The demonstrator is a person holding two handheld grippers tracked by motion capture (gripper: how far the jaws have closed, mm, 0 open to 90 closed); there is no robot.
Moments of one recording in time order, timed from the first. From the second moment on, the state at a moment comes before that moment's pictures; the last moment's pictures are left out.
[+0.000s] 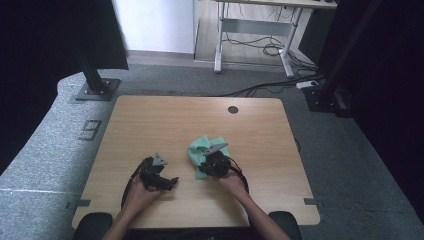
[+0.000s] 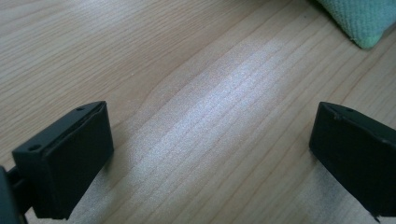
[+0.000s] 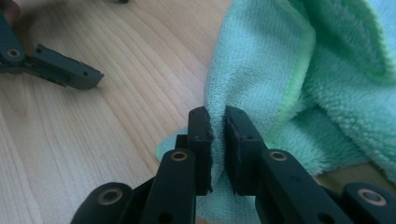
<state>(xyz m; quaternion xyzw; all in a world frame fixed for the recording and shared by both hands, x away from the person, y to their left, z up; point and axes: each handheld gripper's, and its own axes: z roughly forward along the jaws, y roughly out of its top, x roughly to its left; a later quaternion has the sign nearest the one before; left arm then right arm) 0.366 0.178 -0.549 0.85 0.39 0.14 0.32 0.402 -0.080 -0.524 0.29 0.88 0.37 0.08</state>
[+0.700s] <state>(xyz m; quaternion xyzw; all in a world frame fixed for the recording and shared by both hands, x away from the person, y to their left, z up) 0.384 0.169 -0.513 0.85 0.37 0.13 0.34 0.413 -0.130 -0.492 0.32 0.86 0.38 0.12</state>
